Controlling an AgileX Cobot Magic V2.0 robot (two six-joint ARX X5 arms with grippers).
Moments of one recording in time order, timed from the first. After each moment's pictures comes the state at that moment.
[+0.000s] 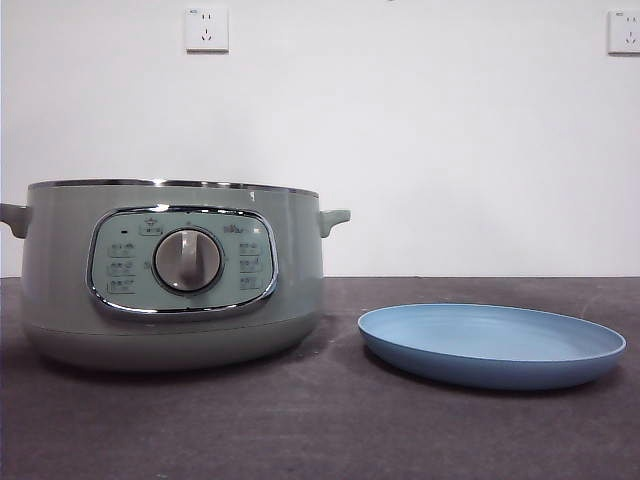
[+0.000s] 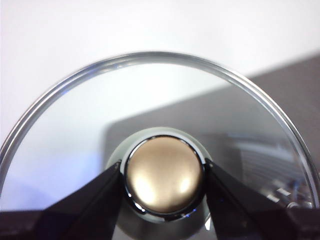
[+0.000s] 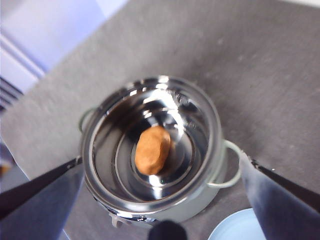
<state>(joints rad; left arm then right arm) -0.36 1.63 2.52 -1.34 -0.54 0.15 0.57 1.62 1.88 -0.92 -0.31 0.03</state>
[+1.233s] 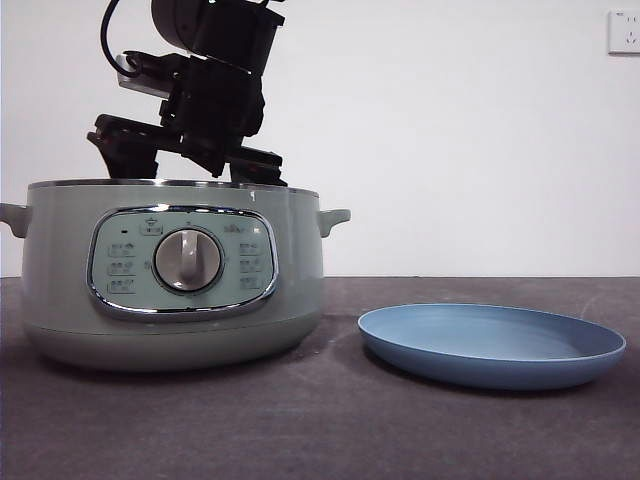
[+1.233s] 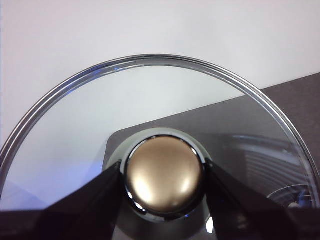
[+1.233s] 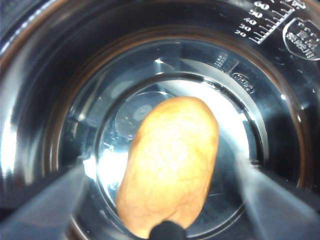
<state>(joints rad) -0.36 1.60 2.53 -1.34 -0.51 0.15 0.84 2.34 2.26 -1.01 -0.03 -0.08</state>
